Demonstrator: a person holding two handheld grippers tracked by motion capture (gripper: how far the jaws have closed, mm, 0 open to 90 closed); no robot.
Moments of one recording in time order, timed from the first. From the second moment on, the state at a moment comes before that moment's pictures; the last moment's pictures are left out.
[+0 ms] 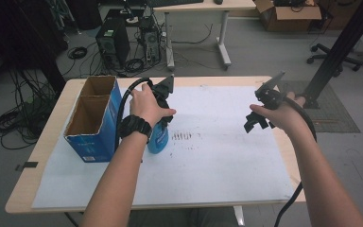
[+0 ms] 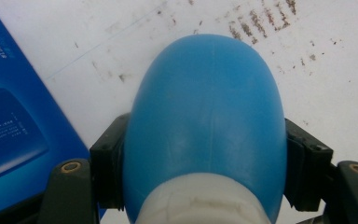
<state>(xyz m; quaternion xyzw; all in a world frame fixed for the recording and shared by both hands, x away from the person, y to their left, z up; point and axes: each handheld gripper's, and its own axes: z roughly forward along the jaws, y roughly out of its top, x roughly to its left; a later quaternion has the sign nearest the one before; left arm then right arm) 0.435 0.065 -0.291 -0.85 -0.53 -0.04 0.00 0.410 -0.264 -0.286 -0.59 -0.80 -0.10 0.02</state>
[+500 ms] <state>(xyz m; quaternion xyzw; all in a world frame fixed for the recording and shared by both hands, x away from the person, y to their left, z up) 0.436 0.065 -0.291 -0.85 -0.52 -0.04 0.00 0.410 -0.265 -0.287 -0.59 -0.80 -0.10 0.02</state>
